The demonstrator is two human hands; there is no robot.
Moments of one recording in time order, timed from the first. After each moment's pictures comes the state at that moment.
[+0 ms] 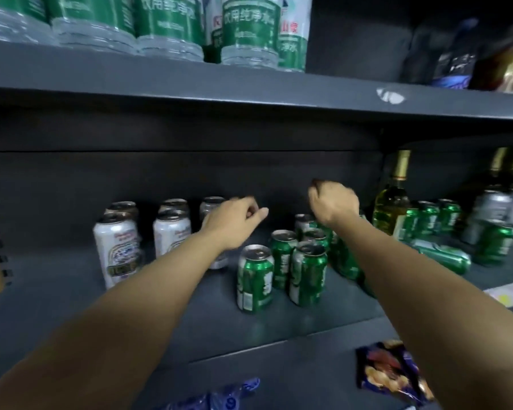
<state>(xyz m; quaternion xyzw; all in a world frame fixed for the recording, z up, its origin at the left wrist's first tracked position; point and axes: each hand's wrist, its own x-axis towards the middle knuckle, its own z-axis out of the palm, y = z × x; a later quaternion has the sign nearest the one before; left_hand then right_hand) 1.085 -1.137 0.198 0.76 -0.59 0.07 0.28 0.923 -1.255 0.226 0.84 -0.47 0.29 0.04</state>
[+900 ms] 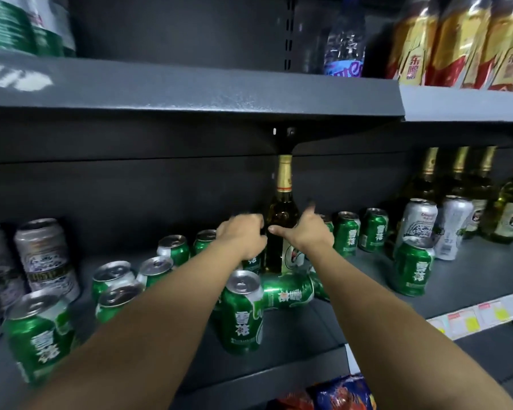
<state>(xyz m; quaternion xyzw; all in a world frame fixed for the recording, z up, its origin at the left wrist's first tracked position) 0.865 -1.389 0.195 0.81 -0.56 0.05 0.15 0.758 -1.486 0.176 0.78 -0.53 0.27 -0.20</state>
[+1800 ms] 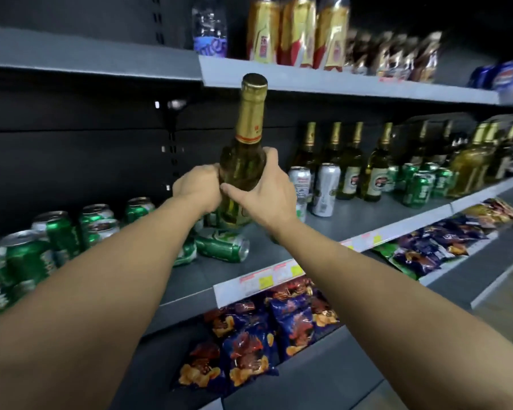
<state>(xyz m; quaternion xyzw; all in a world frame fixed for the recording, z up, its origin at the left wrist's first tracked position) 0.696 -1.407 0.223 0.80 -0.56 0.10 0.21 0.566 -1.432 0.203 0.77 -0.38 0.50 -0.11</state>
